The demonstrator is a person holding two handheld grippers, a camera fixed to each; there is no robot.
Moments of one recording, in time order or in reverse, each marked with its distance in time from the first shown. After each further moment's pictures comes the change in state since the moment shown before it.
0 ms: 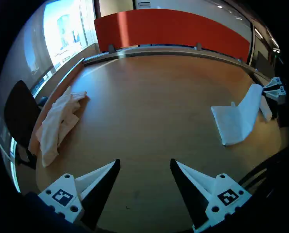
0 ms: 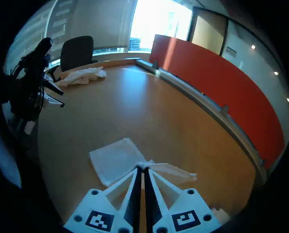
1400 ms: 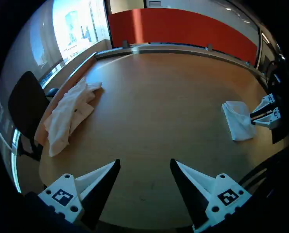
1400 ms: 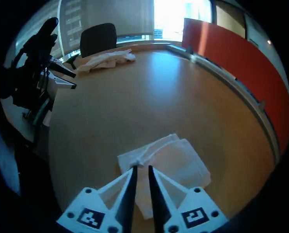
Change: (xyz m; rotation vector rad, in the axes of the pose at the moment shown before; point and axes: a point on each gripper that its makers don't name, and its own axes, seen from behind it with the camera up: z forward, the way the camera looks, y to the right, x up) left arm -0.024 -0.045 -0.014 0.061 -0.016 -0.049; right arm -0.019 -0.094 0.082 0.232 -0.095 -0.017
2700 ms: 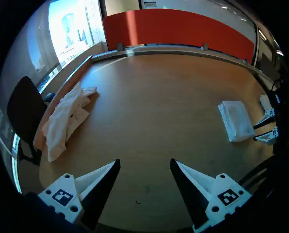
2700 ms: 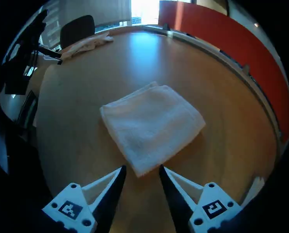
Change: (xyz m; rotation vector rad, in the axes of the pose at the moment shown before) left arm 0.011 0.015 0.002 -0.015 0.011 0.028; right arm -0.107 0.006 -0.017 -0.109 -0.126 0.152
